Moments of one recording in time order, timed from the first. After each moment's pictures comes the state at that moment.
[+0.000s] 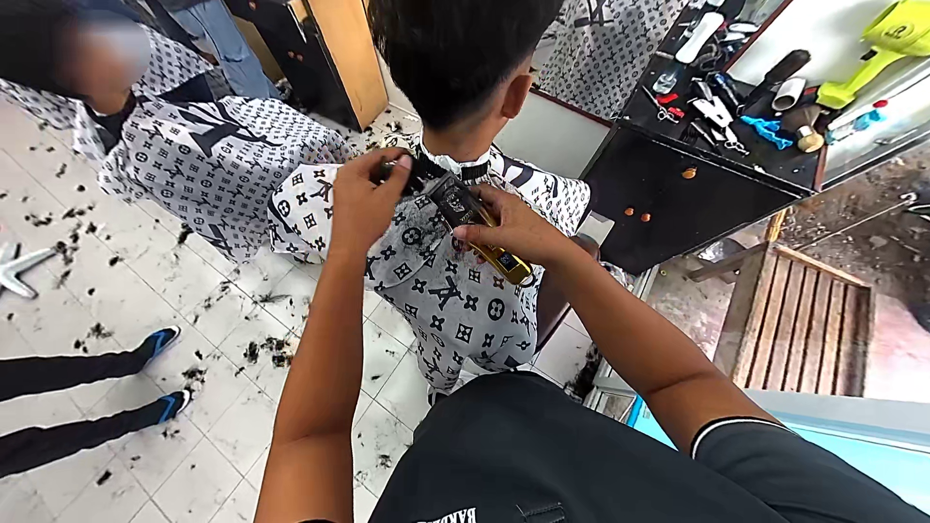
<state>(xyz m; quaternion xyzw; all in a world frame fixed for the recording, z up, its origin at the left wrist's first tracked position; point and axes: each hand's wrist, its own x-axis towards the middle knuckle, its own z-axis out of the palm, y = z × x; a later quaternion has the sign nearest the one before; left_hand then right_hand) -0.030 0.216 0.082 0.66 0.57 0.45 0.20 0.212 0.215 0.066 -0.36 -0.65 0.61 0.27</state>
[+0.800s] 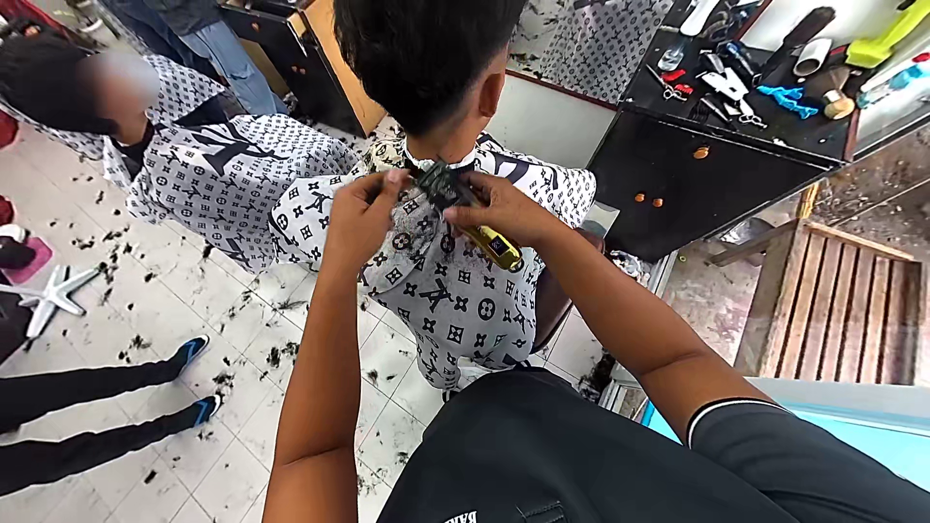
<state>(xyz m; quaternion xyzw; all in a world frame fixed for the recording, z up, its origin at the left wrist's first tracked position) -0.015 0.198 0.093 0.67 0.59 0.38 0.24 0.223 0.238 0.063 -0.32 -0.64 0.62 0.31</state>
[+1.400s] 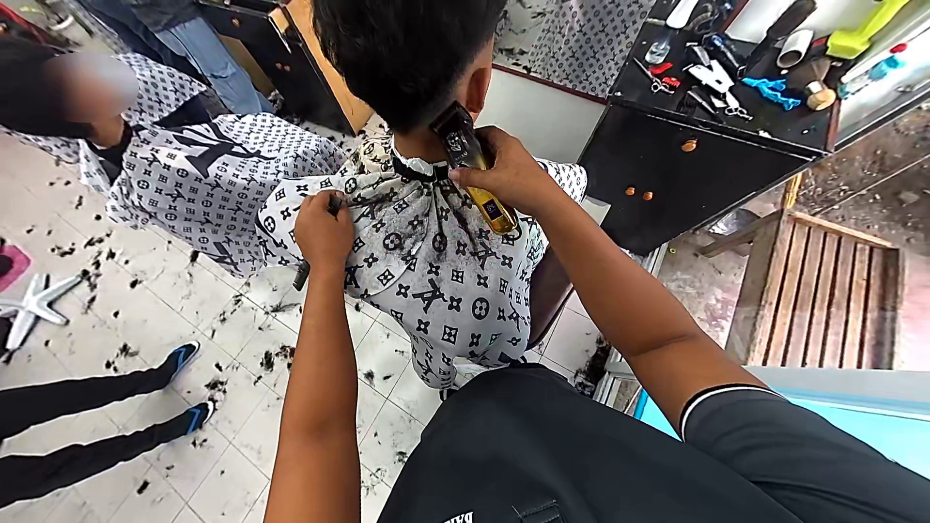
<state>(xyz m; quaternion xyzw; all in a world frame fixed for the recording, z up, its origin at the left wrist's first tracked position) -0.072 0.237 0.015 0.58 0.77 0.27 0.03 0.233 0.276 0.068 -0.43 -0.68 0.46 0.38</state>
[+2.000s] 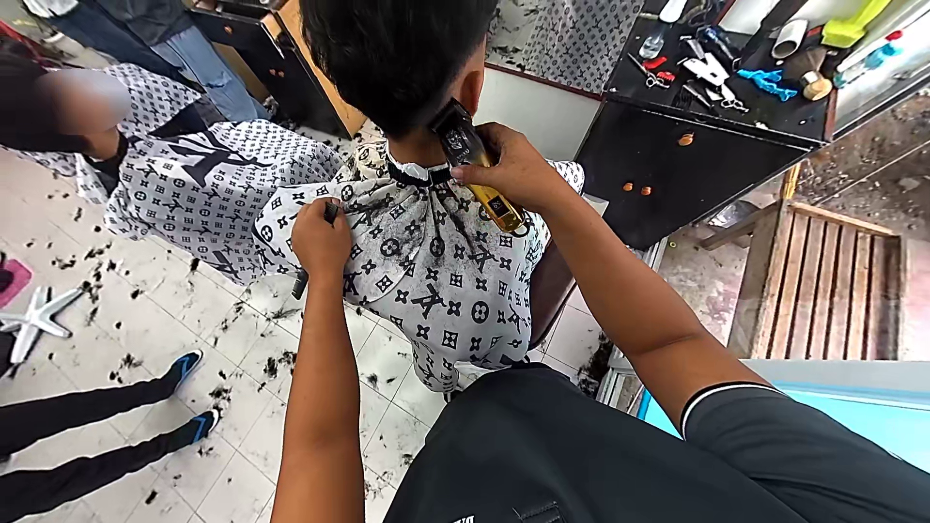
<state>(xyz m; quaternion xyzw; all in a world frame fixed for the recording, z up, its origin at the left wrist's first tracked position) -0.070 0.239 0.013 0.57 0.77 0.27 0.02 0.243 0.276 0.079 -0.42 -0.67 0.48 0.38</state>
